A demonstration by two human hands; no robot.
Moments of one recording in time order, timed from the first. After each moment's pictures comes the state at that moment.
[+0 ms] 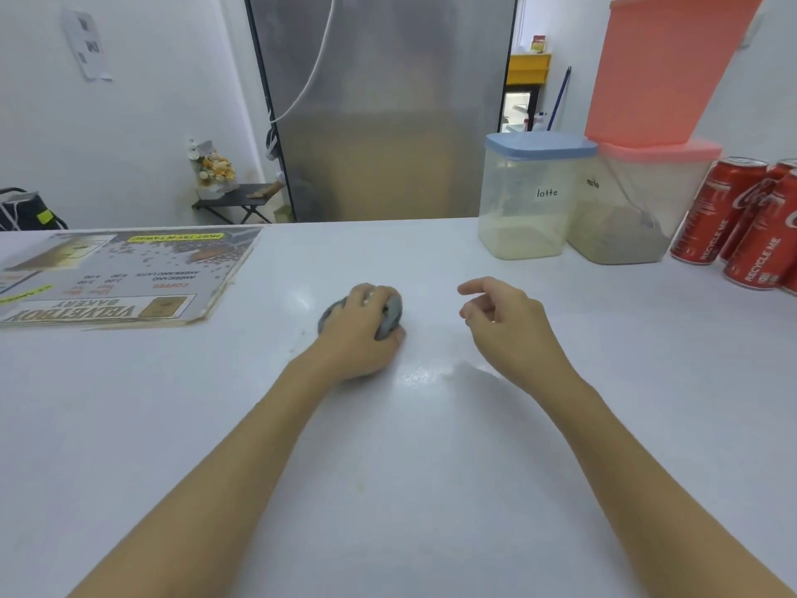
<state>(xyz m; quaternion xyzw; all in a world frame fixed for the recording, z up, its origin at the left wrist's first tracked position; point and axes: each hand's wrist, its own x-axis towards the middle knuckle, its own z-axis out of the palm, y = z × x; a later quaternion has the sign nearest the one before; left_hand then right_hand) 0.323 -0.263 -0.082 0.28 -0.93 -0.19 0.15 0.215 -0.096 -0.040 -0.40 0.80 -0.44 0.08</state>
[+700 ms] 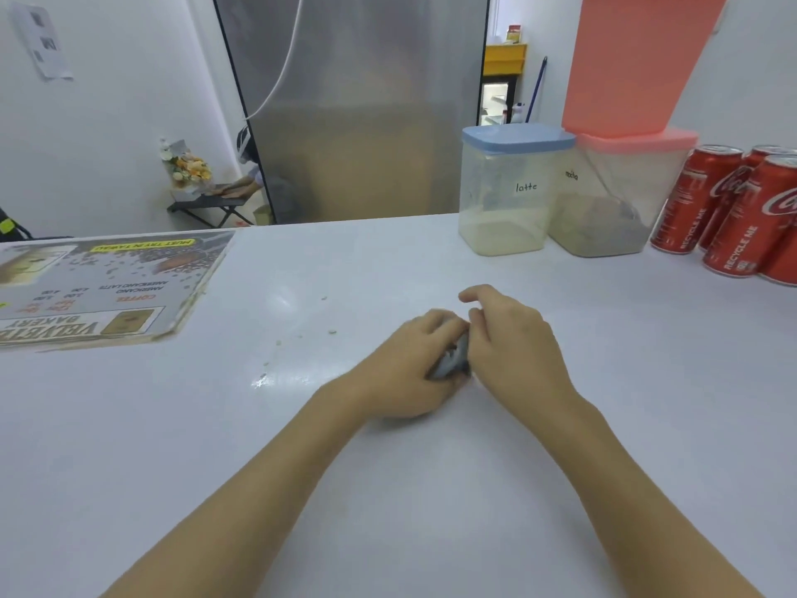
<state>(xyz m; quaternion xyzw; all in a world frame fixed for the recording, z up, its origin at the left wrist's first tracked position) 0.296 -0.199 -0.065 0.05 -0.96 -0.26 0.10 0.216 -0.084 -0.041 -0.41 0.85 -0.34 -0.04</state>
